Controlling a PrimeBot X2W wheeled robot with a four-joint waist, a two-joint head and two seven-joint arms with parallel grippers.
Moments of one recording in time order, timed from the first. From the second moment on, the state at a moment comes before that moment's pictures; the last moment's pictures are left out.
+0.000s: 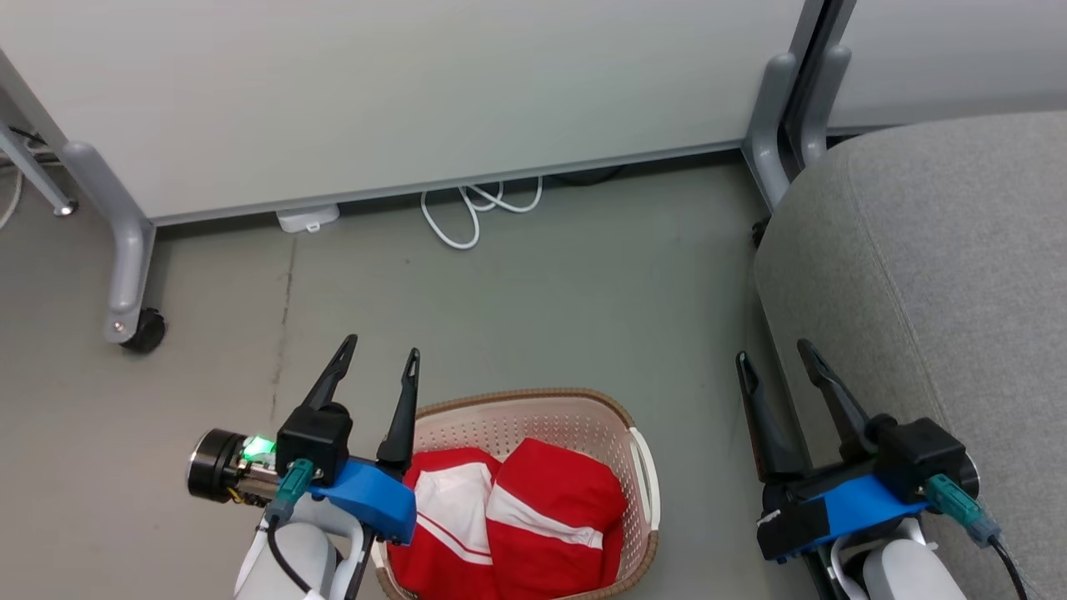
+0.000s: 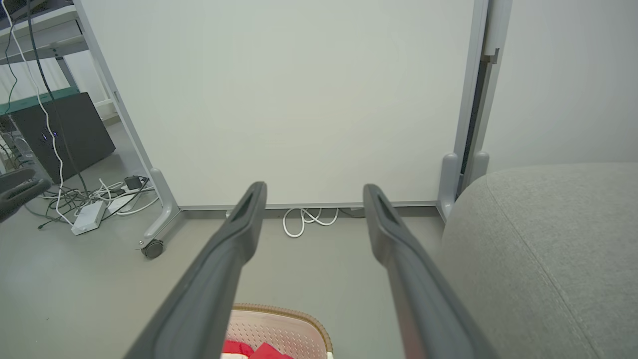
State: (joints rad) left arm -0.23 0.07 -0.19 0.43 -0.04 -0.10 -0.26; right arm -0.15 -0.05 0.11 0.24 0.15 0.13 -0.26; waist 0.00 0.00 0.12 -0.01
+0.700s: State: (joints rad) left arm -0.64 0.23 -0.62 0.91 0.02 -0.13 -0.26; right arm -0.36 -0.05 0.15 0.19 0.16 0.13 -0.26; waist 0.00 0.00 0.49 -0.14
